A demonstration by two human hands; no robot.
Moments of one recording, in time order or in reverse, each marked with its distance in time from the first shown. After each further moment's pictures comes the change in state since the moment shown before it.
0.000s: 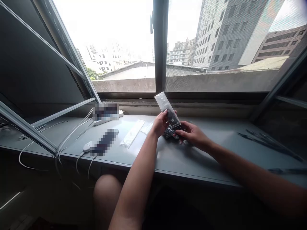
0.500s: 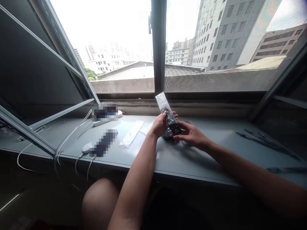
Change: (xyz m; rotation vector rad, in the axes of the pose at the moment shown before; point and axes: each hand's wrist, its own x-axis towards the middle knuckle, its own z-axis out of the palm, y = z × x) left_hand 0.000 -0.006 -0.002 -0.070 -0.014 -0.092; right_hand 0.001 0.001 -0.002 0.016 -0.064 -0.002
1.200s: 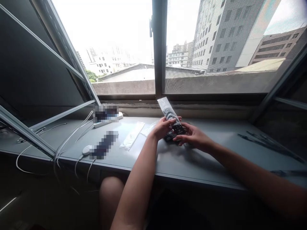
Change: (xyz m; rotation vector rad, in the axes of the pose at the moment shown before) left_hand -0.008 0.003 -0.004 0.188 -0.193 -0.032; right_hand -0.001 -0.005 -0.004 0.045 -0.003 0.056
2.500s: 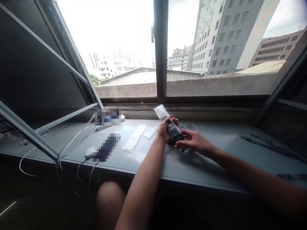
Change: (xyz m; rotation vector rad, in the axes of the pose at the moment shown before) left_hand 0.014 -0.004 0.025 -0.639 0.398 0.015; right_hand -0.002 0.005 0.011 -0.095 -0.009 0.123
